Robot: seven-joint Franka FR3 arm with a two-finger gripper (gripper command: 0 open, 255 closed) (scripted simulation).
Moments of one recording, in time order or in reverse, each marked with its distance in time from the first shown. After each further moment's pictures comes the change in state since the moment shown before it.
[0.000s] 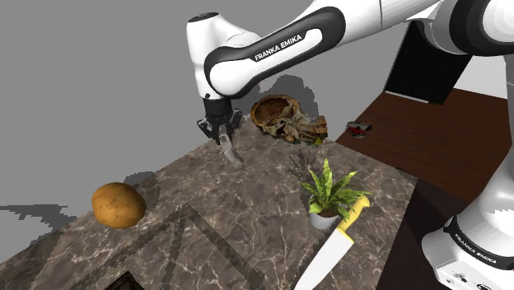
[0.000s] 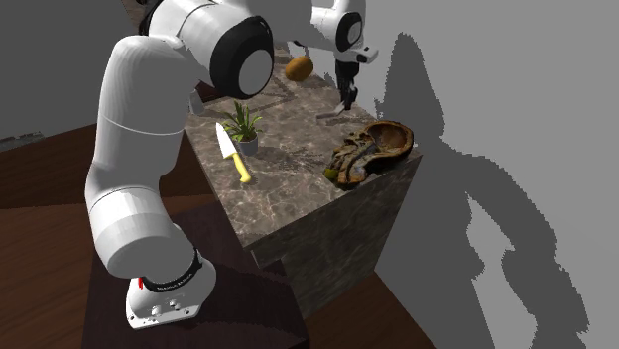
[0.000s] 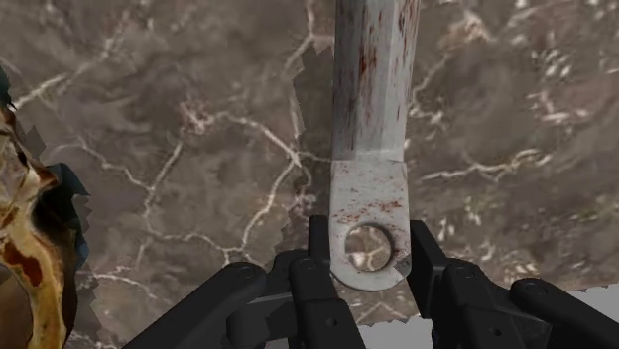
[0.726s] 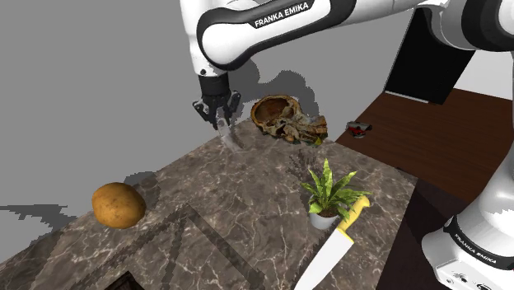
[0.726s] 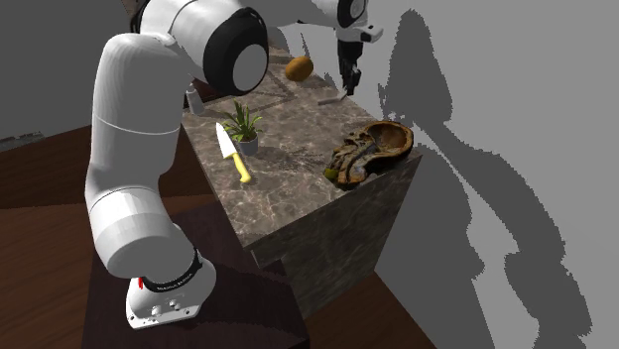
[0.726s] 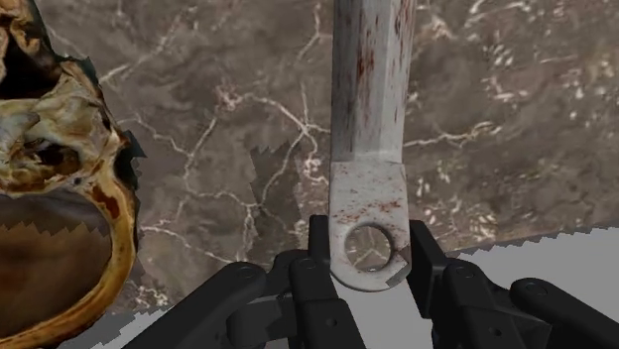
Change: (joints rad) arm 0.000 -0.034 0.009 0.099 0.019 -0.129 -0.022
